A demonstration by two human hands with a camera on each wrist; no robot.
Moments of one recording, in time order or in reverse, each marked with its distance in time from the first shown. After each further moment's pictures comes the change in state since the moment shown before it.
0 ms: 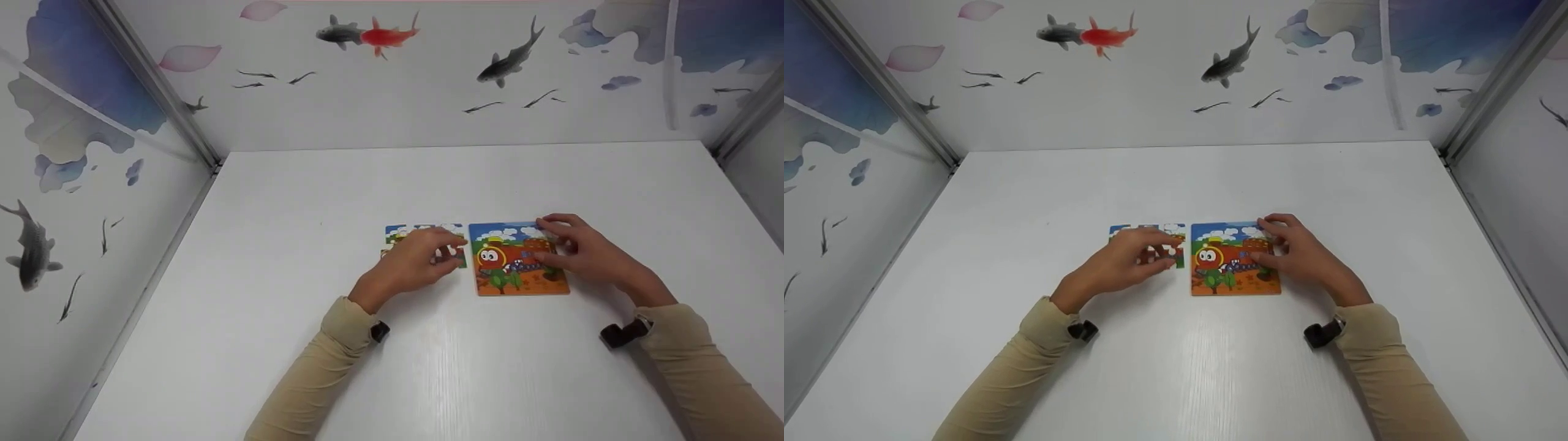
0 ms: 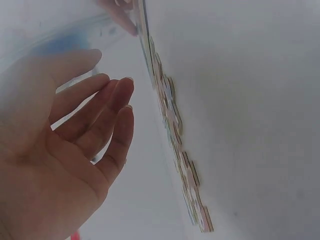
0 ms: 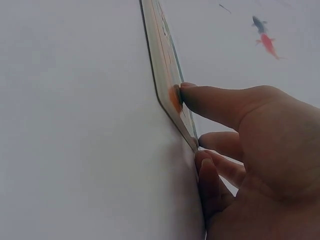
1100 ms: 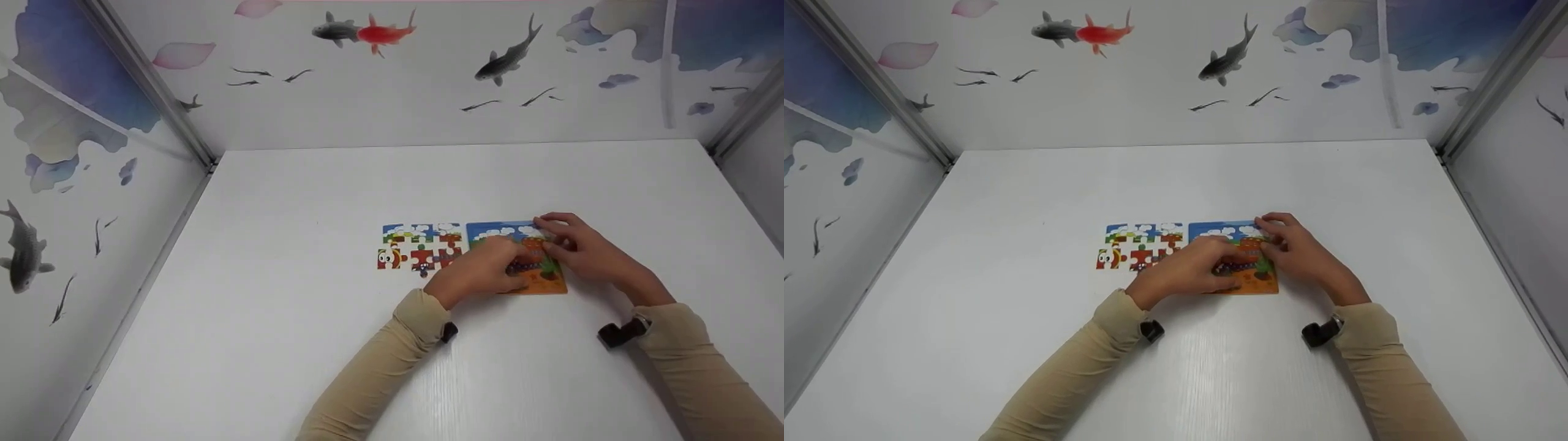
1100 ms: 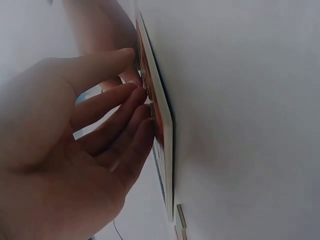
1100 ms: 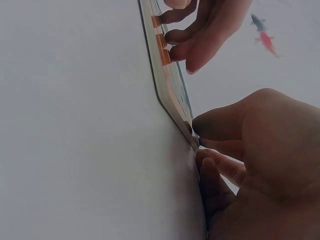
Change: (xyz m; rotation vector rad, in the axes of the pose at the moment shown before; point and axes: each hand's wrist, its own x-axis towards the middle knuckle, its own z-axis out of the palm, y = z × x) left_hand 0.077 0.055 0.063 0.082 -0.211 0.041; right_hand -0.002 0.004 -0.003 -0.015 0.018 -0.094
